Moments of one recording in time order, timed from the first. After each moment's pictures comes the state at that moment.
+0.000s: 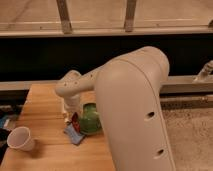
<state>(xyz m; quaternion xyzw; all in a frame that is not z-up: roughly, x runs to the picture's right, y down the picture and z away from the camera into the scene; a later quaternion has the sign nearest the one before) -0.171 0.152 0.792 -0.31 0.16 0.52 0.78</state>
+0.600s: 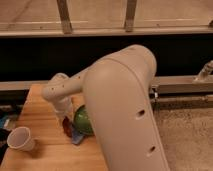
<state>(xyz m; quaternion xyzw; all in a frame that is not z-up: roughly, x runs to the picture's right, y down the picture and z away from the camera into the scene) -0.217 0.176 0.775 -0.33 0.16 0.48 0.80</state>
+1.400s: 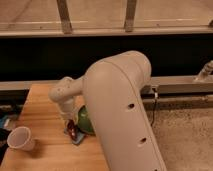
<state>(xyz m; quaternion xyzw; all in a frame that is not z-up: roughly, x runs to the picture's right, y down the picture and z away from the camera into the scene) -0.190 0.196 0.805 -0.35 0.20 0.49 0.78</state>
